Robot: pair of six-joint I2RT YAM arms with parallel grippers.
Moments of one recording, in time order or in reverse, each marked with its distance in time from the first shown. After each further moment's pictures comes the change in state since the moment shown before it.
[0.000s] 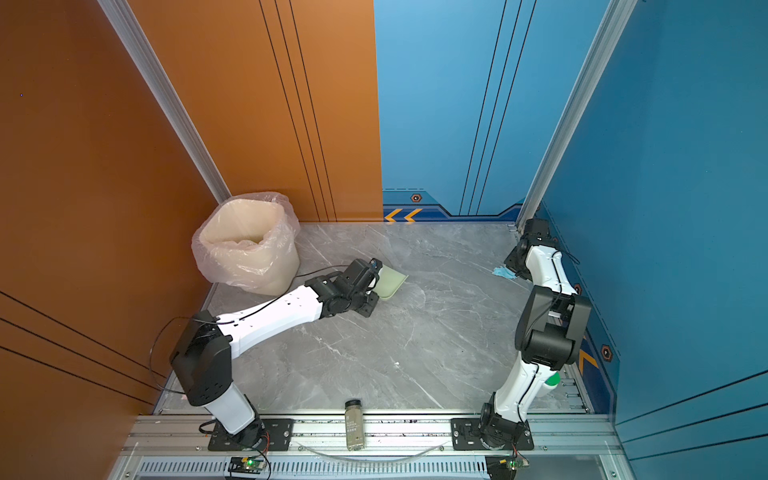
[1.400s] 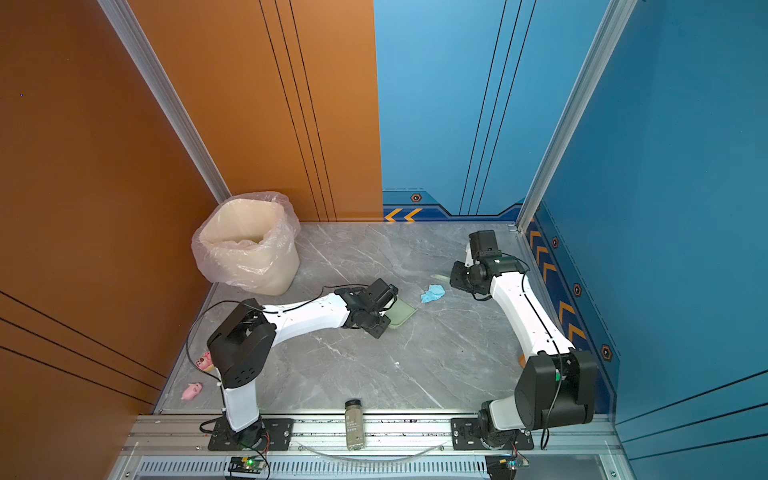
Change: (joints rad) left arm -0.076 0.190 -0.004 -0.011 0.084 0.017; right arm 0.406 -0.448 -0.296 -0.093 -0.229 -0.022
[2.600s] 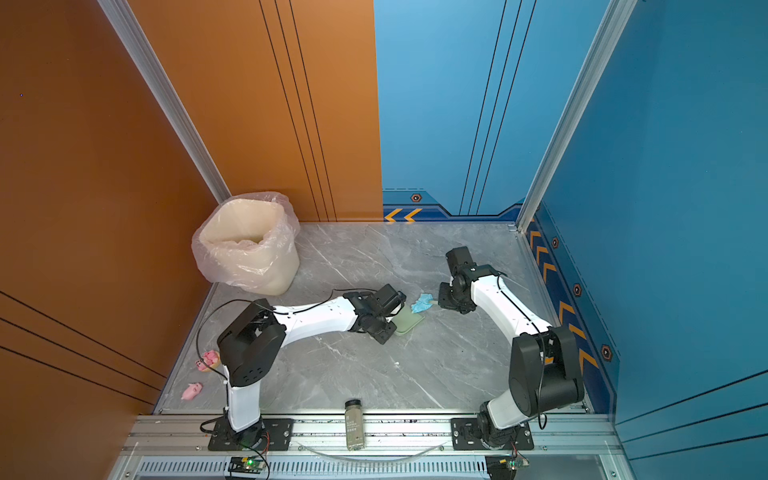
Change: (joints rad) left arm -0.040 0.050 0.027 0.000 0.015 0.020; right arm 0.134 0.082 -0.130 0.000 0.095 -0.002
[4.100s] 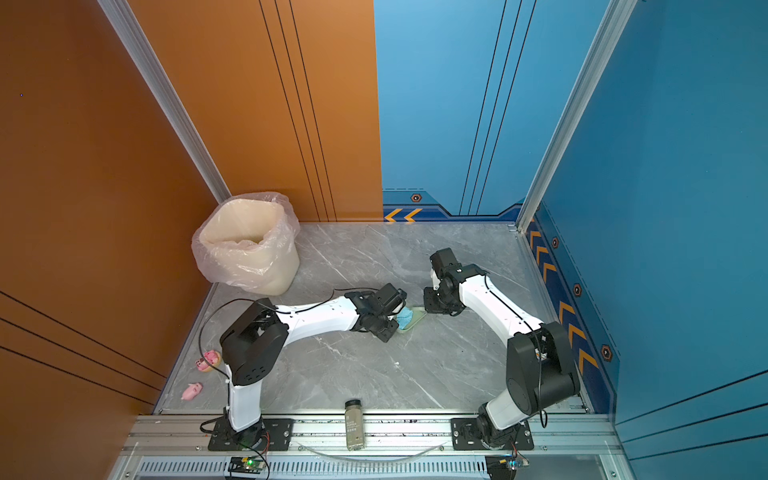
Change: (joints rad) left arm 0.001 0.016 0.005 0.037 0.000 -0.044; right arm 0.104 0.022 0.035 -0.026 -0.081 -0.067
